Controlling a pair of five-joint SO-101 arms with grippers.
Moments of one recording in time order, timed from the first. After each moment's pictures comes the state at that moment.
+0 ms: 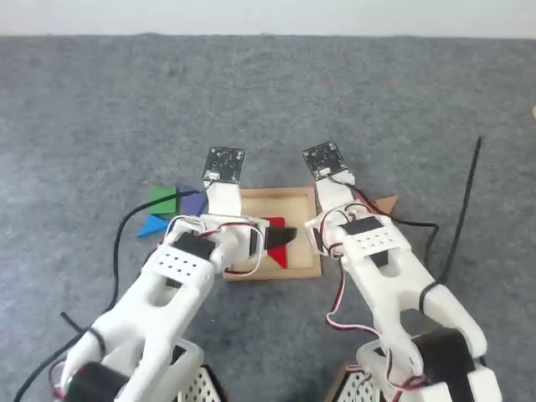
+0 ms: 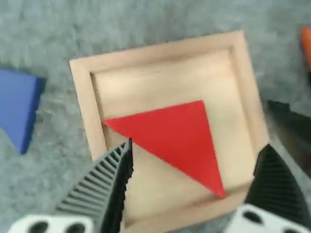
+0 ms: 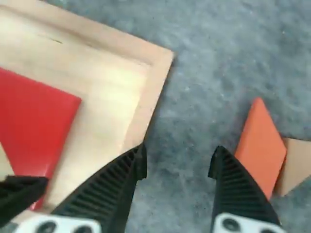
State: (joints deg) left arm 15.7 -27.6 65.6 36.7 19.9; right arm -21.3 -15.0 56.4 30.8 4.8
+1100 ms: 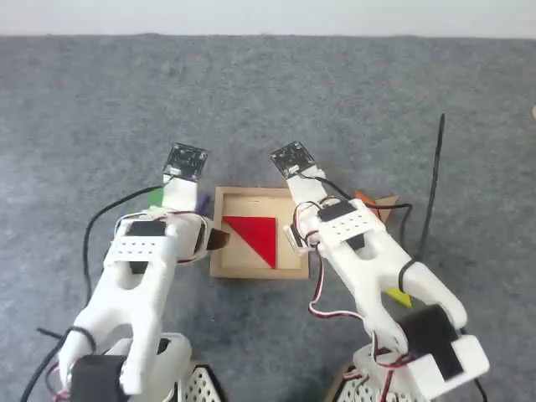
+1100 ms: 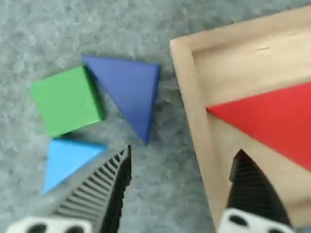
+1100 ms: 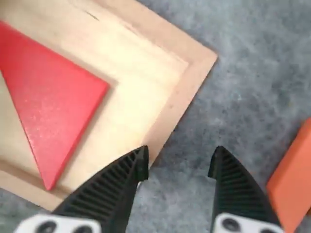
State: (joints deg) left arm -6.0 -23.3 63.4 41.0 -10.1; right arm -28.0 -5.1 45.2 40.2 5.5
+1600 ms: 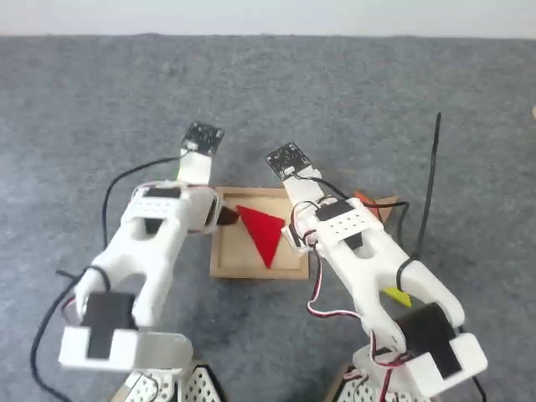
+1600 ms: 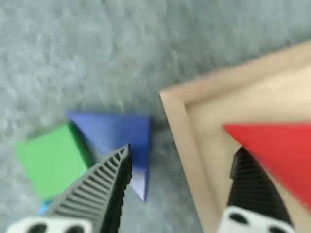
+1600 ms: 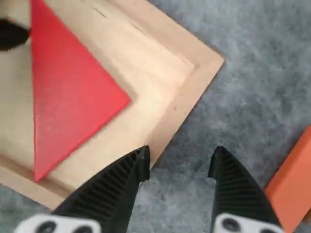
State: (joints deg) left arm -3.2 -2.2 46.5 38.2 -10.4; right arm -28.7 -4.5 44.5 40.7 7.9
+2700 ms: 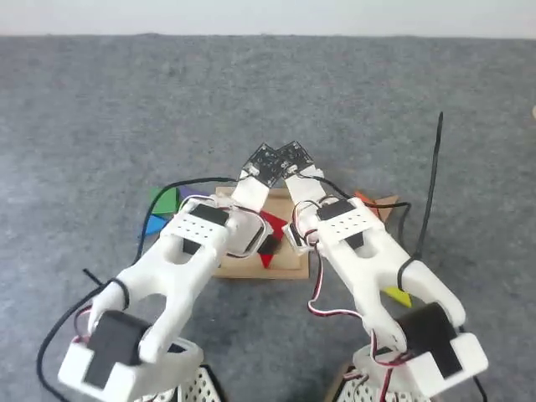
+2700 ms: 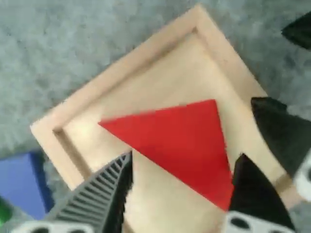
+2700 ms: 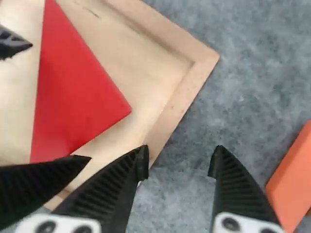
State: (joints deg) left arm 14.8 -9.1 52.4 39.8 -10.4; right arm -28.2 -4.5 44.5 40.7 6.2
